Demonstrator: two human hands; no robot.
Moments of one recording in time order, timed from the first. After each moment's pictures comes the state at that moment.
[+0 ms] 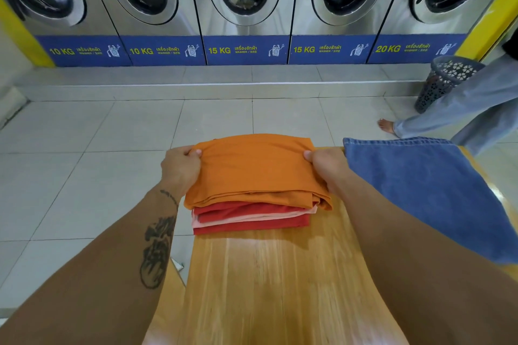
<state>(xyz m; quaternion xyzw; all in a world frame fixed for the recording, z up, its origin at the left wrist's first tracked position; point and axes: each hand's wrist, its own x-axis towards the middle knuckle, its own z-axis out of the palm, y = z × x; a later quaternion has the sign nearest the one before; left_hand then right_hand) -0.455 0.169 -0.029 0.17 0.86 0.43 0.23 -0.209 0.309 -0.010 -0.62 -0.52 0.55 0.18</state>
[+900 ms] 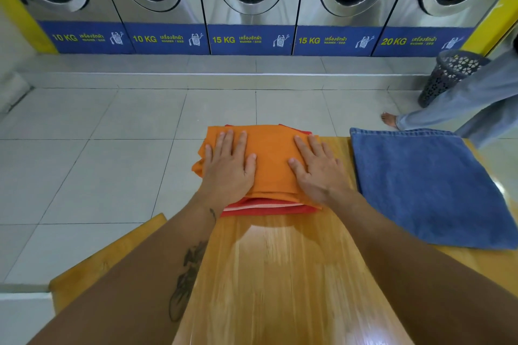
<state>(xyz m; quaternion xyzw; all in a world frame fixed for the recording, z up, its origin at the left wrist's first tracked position) -0.388 0.150 -0.041 0.52 0.83 0.16 0.08 -0.203 0.256 -0.034 -0.47 -0.86 0.19 0.04</state>
